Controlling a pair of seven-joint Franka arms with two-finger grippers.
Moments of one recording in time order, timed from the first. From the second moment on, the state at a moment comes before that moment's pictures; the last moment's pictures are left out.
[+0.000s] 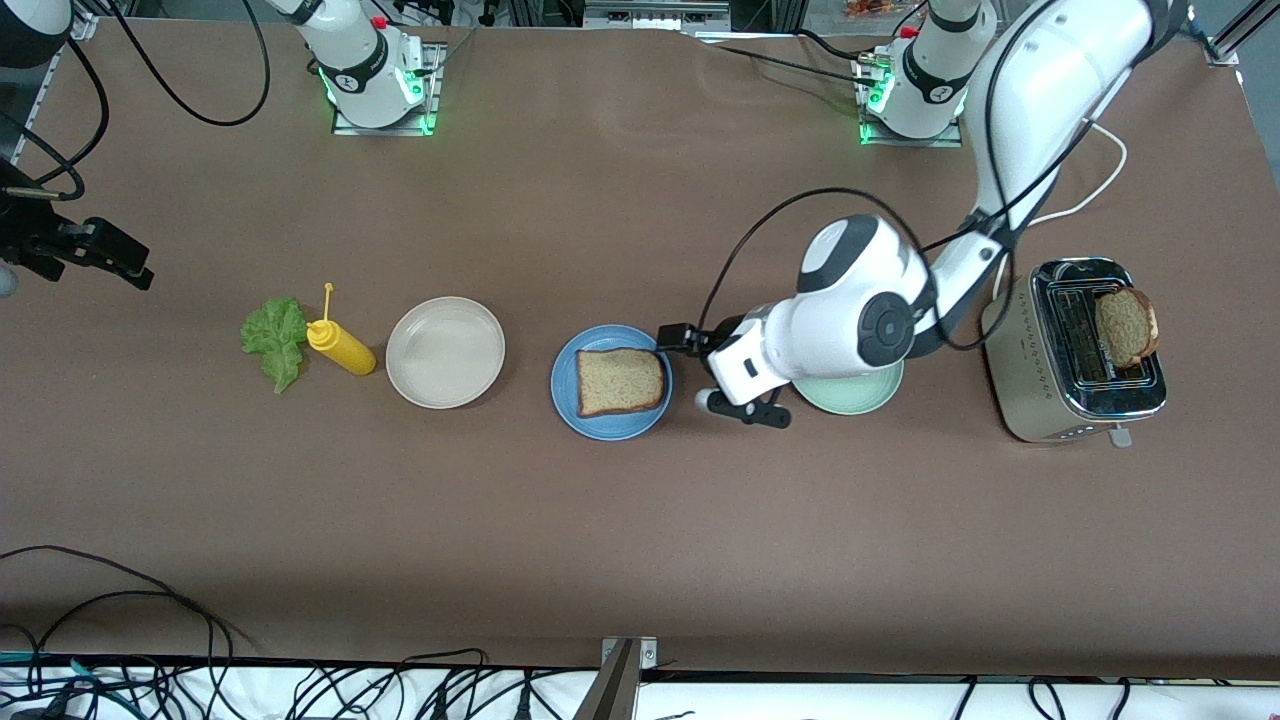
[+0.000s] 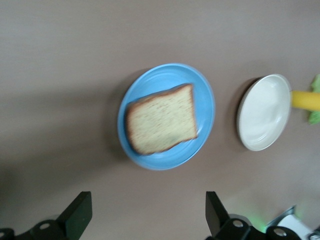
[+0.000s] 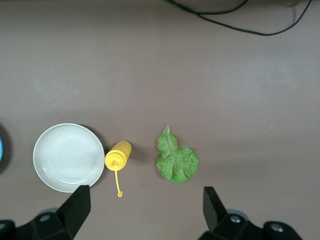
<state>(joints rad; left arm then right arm) 0.06 0.72 -0.72 -1.46 -0.10 2.09 -0.35 0.06 0.02 -0.09 -1.65 -0.06 1.74 0.04</state>
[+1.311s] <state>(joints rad) -0.01 0.08 -0.17 -1.46 0.01 1.43 -0.11 -0.01 0.36 -0.09 -1.66 -0.15 1.77 -0.24</state>
